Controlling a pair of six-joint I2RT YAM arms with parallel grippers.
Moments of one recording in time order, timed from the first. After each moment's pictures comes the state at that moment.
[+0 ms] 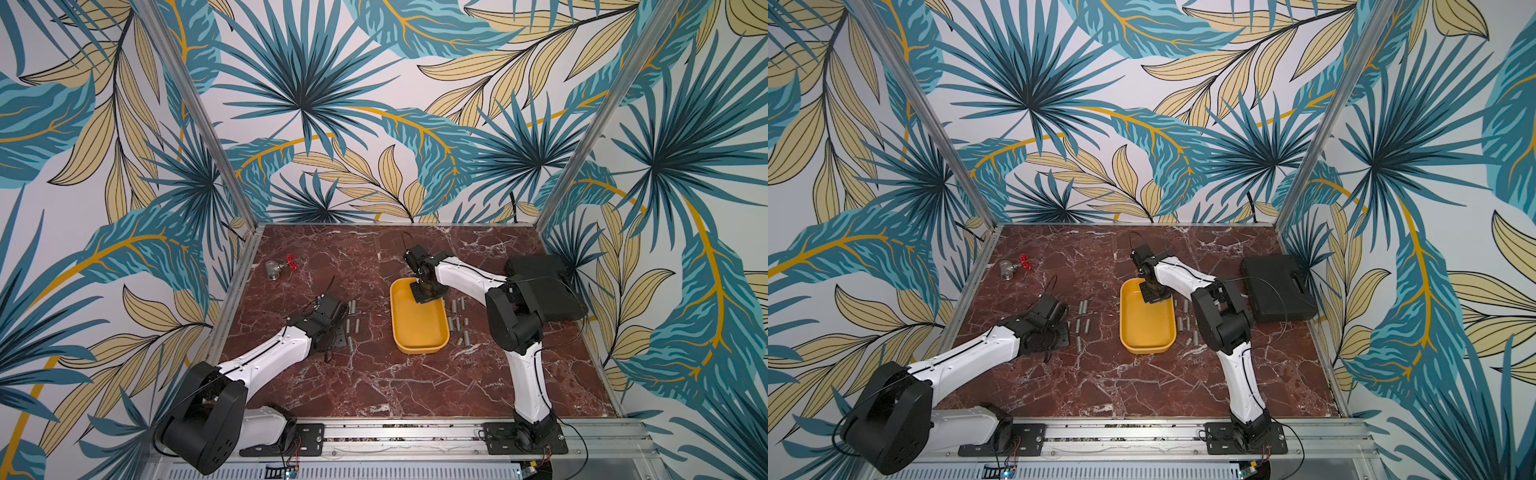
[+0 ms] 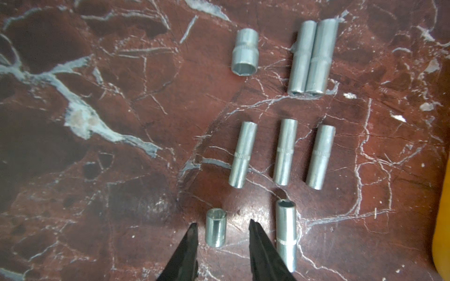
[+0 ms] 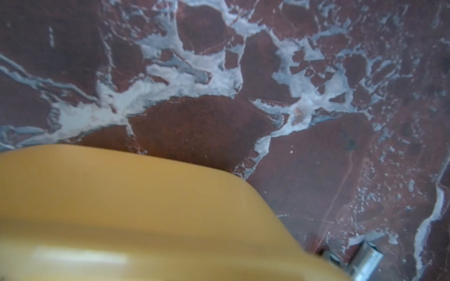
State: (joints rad) left arm -0.45 1.29 0.66 -0.55 -0.14 -0.67; right arm 0.53 2.19 1.70 -0.89 0.22 0.24
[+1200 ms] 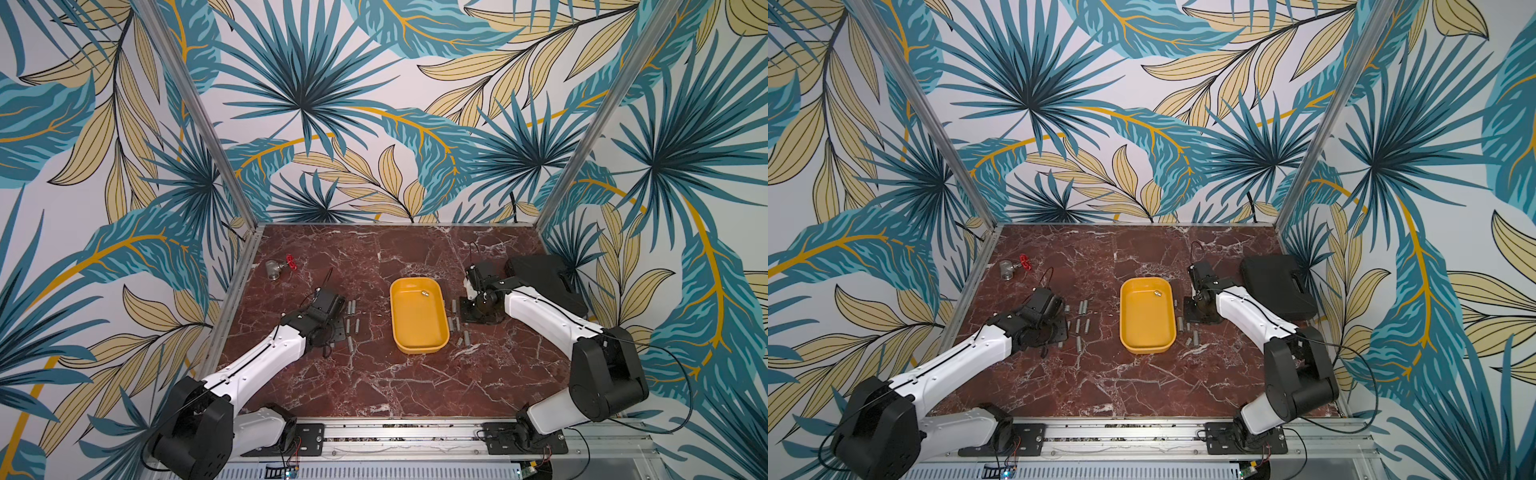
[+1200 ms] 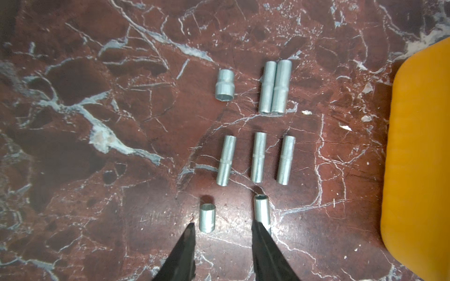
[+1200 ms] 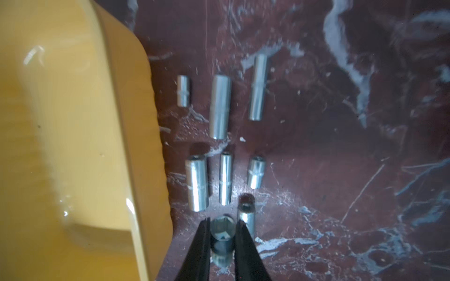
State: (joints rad) left arm -0.45 1.22 0.74 -0.63 -0.14 -0.64; right arm 0.31 1.54 1.01 -0.75 -0.04 0.38
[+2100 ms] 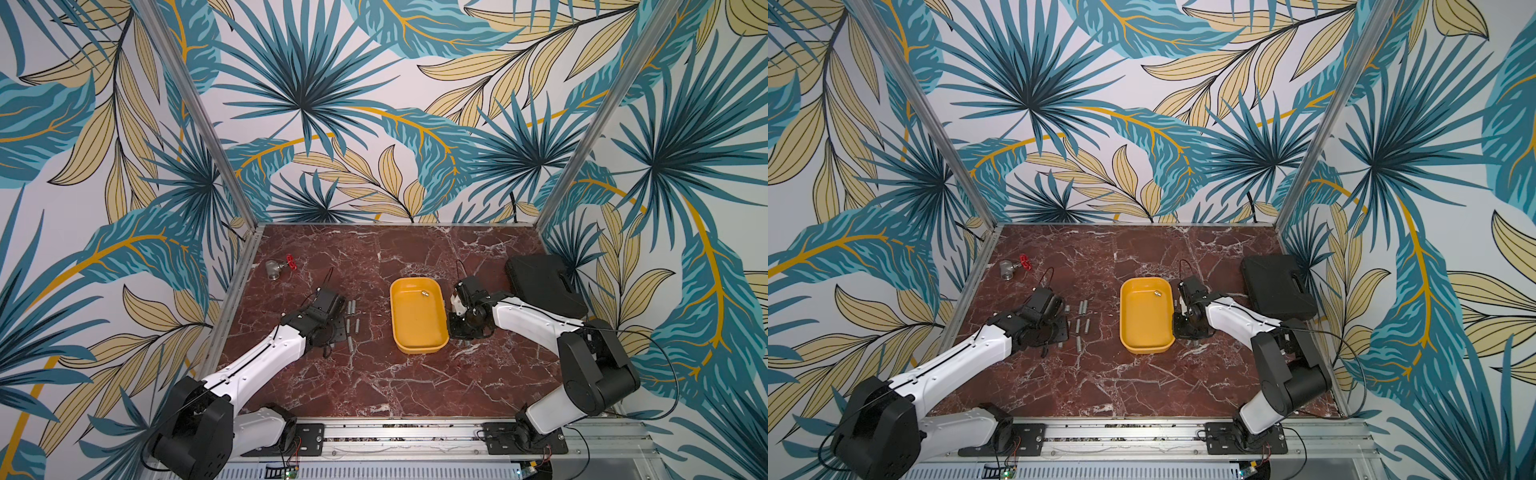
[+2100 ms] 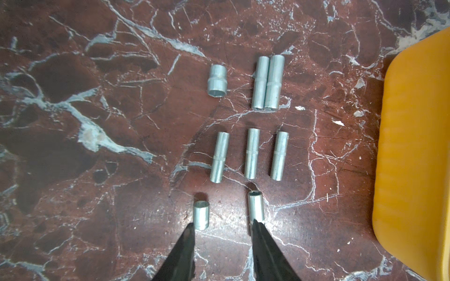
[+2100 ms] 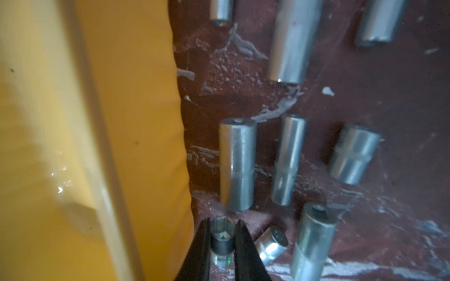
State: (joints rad) left arm -0.45 1.22 0.74 -0.63 -0.11 -0.64; right arm 0.39 1.59 0.89 -0.62 -0.15 0.44
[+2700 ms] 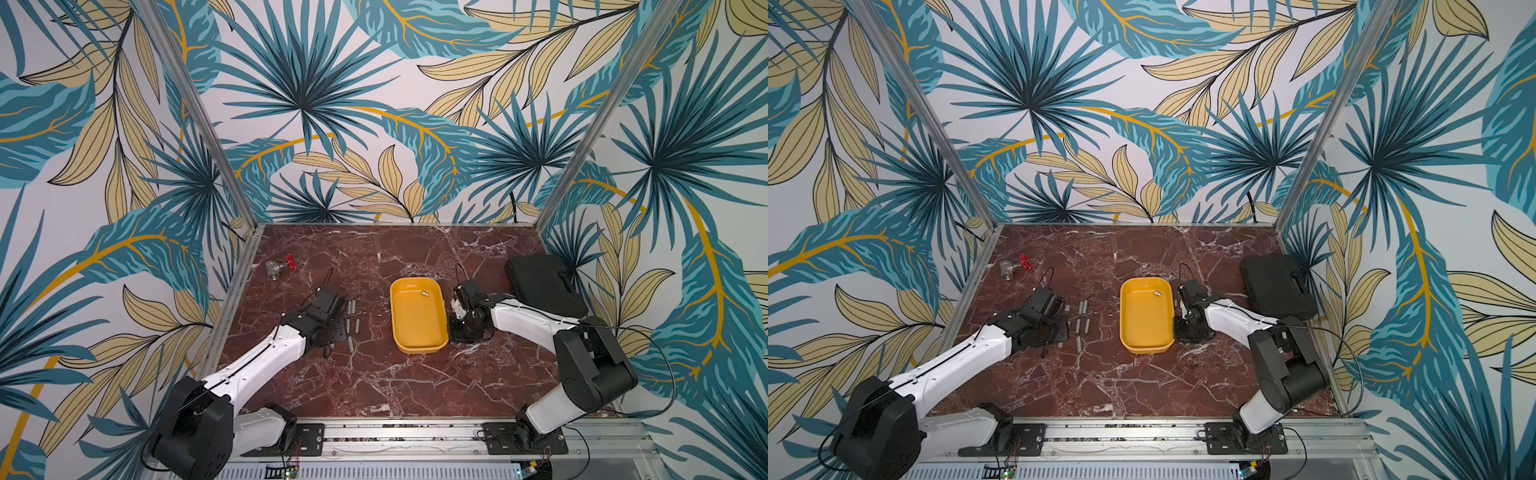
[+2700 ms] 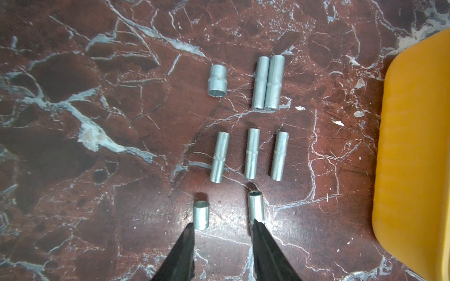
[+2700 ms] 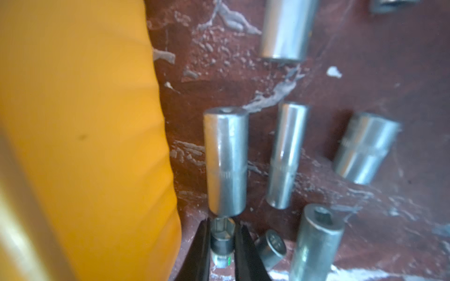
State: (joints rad) left arm -0.45 1.22 0.74 -0.63 -0.11 -0.64; right arm 0.39 1.60 0.87 -0.60 -0.15 0.45
